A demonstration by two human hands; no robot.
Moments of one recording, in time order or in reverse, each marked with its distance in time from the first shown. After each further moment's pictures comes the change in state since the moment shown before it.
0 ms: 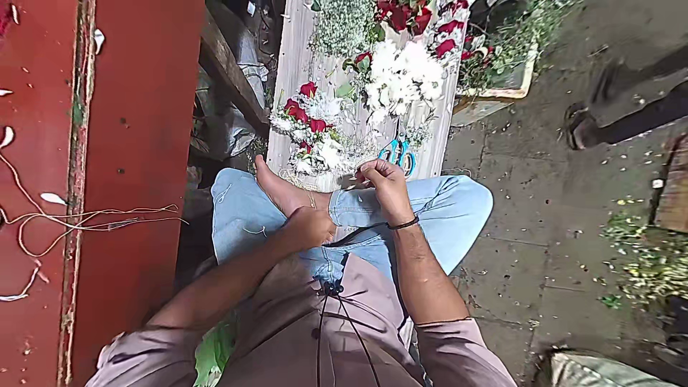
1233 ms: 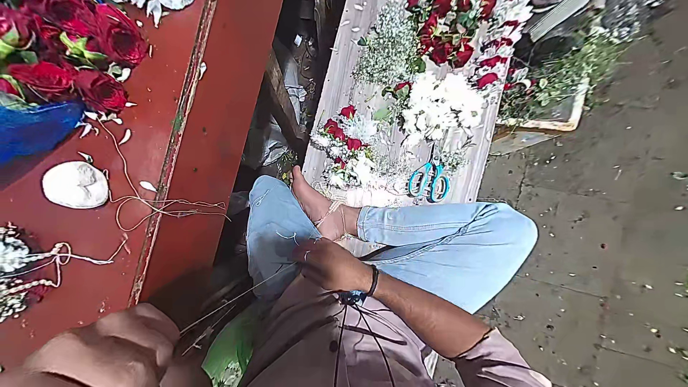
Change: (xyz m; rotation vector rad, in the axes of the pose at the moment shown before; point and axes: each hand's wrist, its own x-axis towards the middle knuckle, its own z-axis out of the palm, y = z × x) left_hand -0.306 0.070 -0.093 -0.836 0.950 0.561; right_hand -0.090 -0.007 0.140 -0.503 -0.932 -0.626
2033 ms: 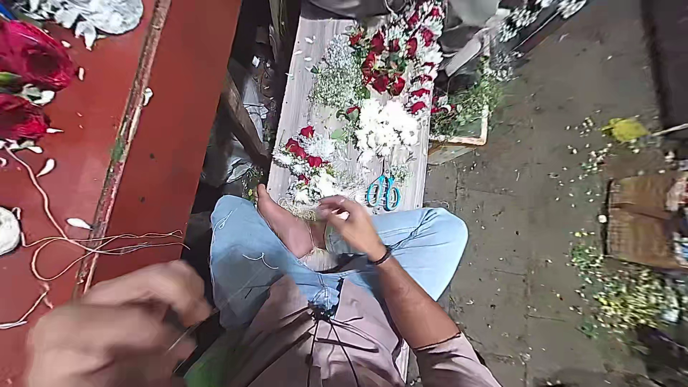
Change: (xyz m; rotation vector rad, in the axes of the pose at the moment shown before) left_hand 0.042 -0.060 0.000 0.166 0.073 -0.091; right_hand -0.035 0.044 -0.110 0.152 0.563 0.487
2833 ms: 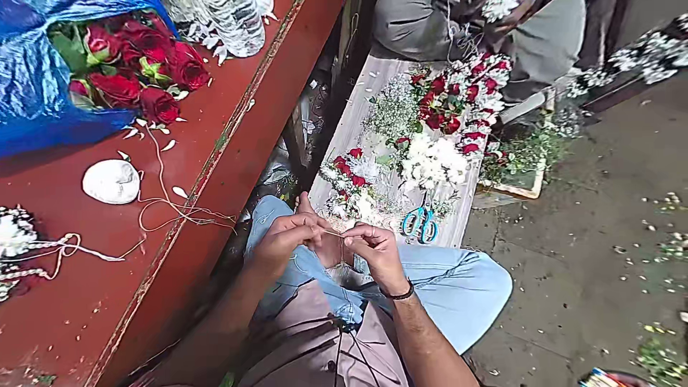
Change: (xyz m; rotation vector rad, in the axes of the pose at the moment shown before) left_hand 0.030 -0.101 0.055 -0.402 0.246 -0.548; right_hand -0.006 -0.040 0.033 0.611 -0.012 -0.156
